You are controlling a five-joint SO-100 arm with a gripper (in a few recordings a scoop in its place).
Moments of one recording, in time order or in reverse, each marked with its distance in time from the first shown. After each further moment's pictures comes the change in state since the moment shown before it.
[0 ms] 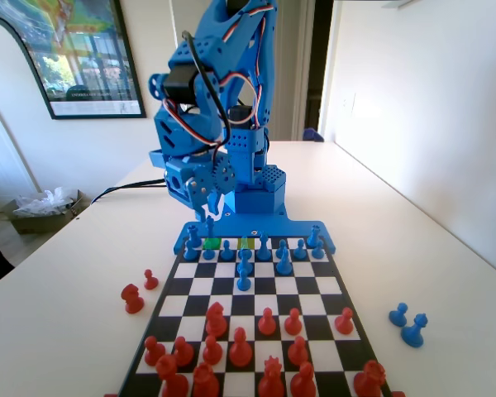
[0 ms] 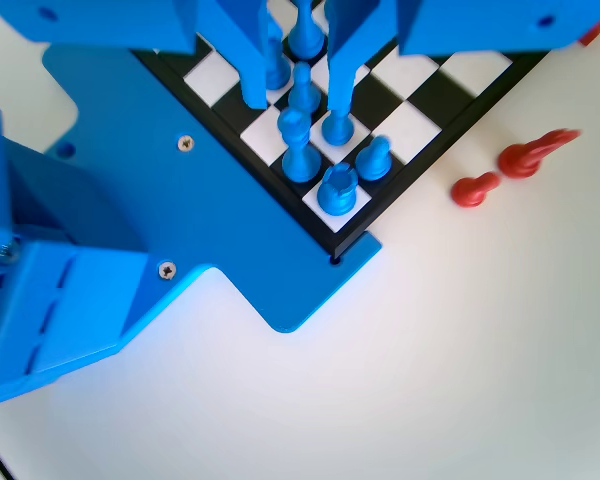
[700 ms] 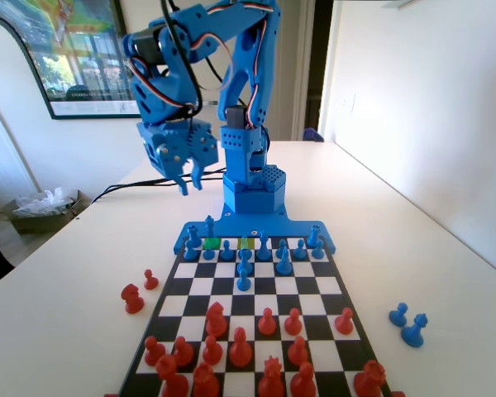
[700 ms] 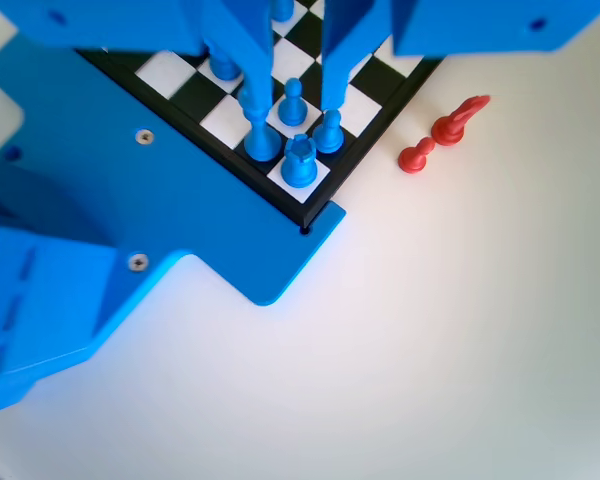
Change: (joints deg) arm 8.3 6.7 5.8 -7.9 0.0
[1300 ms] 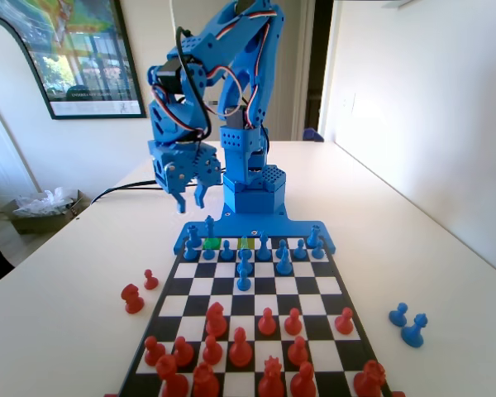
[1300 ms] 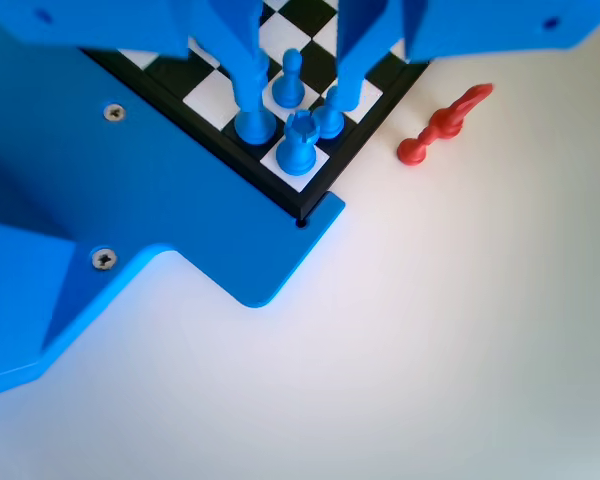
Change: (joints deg) arm 0.5 4.4 9.6 -9.3 0.0
